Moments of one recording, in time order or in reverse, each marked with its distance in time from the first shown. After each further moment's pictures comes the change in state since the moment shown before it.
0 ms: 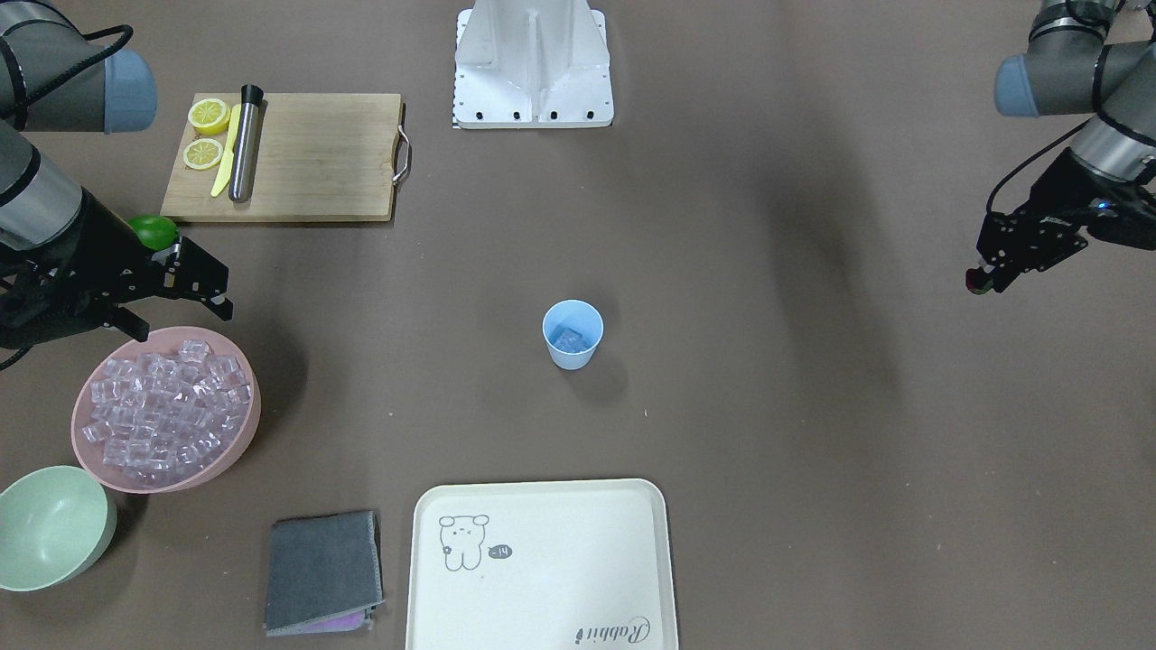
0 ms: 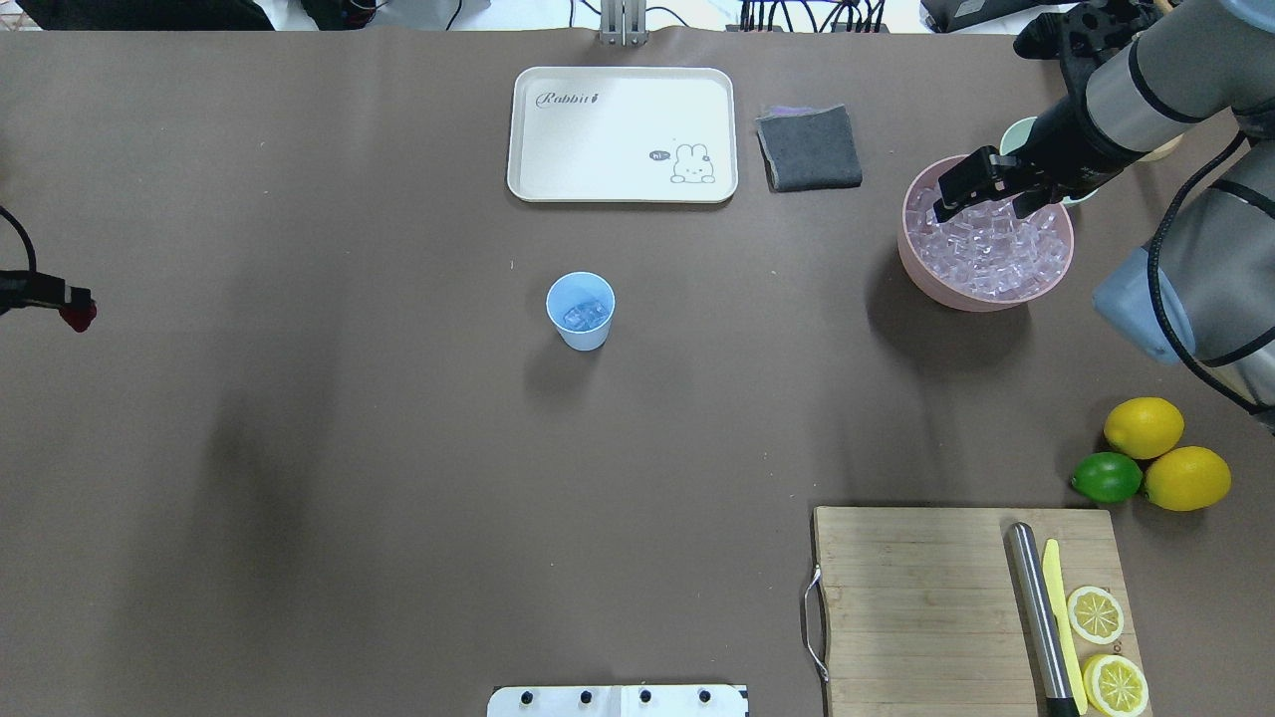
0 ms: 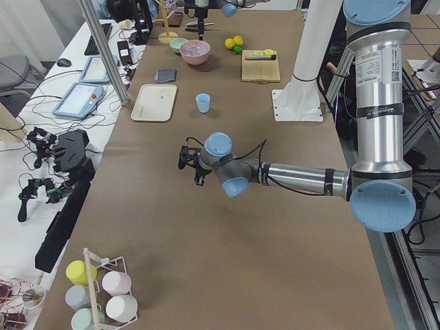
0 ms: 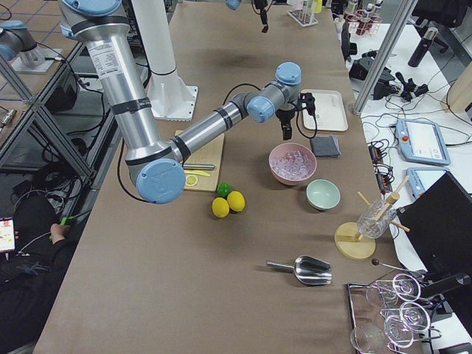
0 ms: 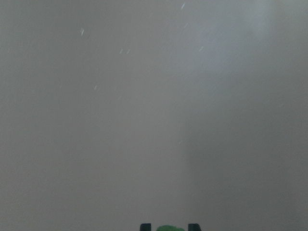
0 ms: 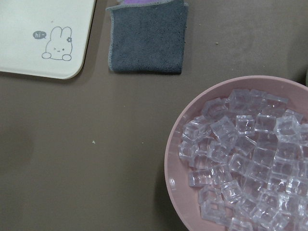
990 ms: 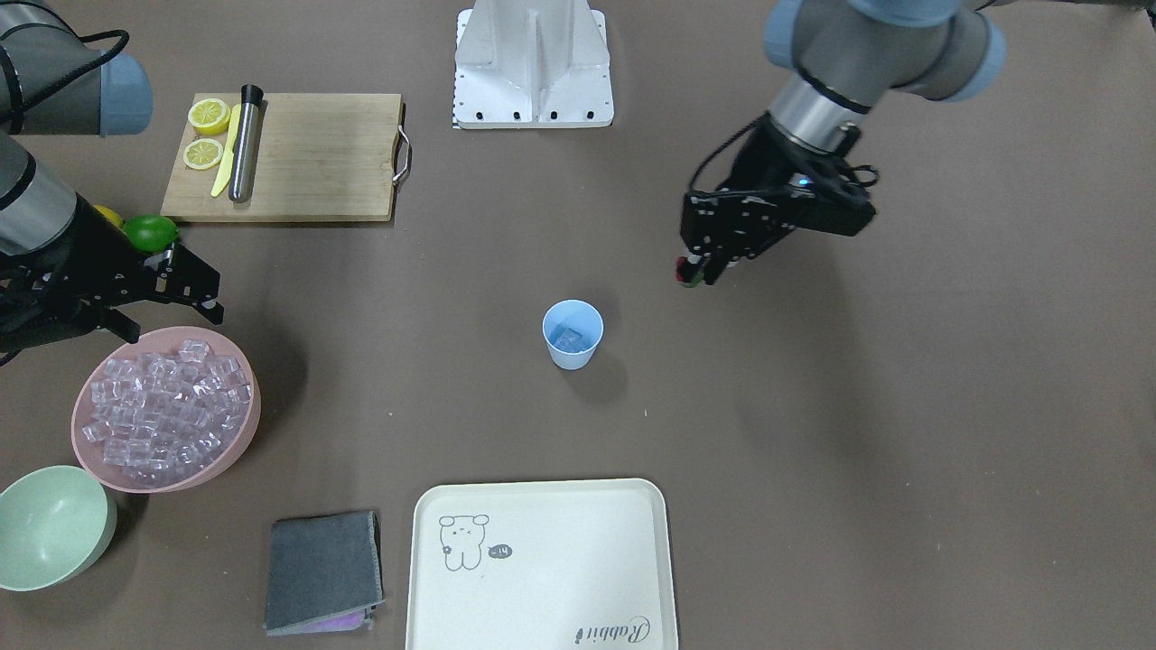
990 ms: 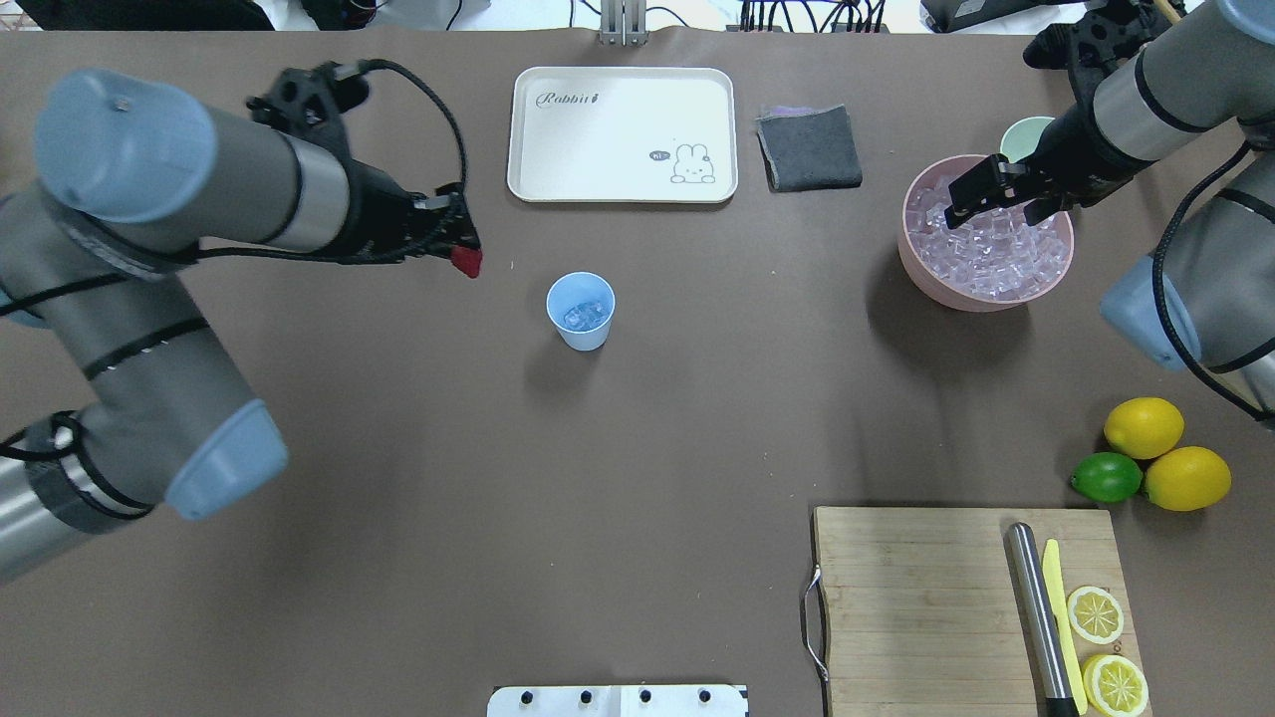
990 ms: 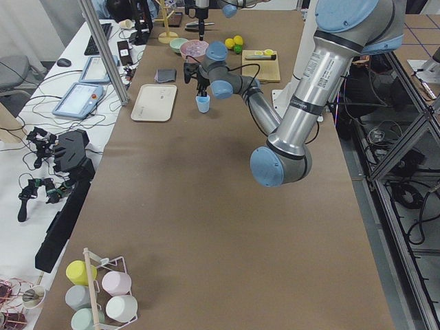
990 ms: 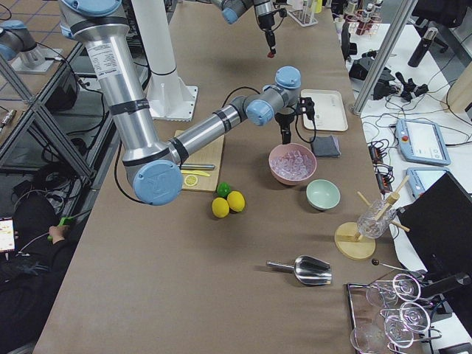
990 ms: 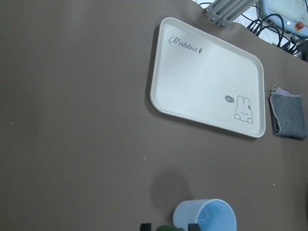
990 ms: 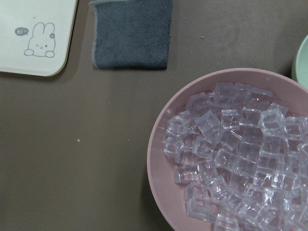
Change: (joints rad) left arm 0.424 -0.599 -0.122 0.519 0.363 -0.509; right arm 0.001 -0.020 -0.005 0.000 -0.012 0.002
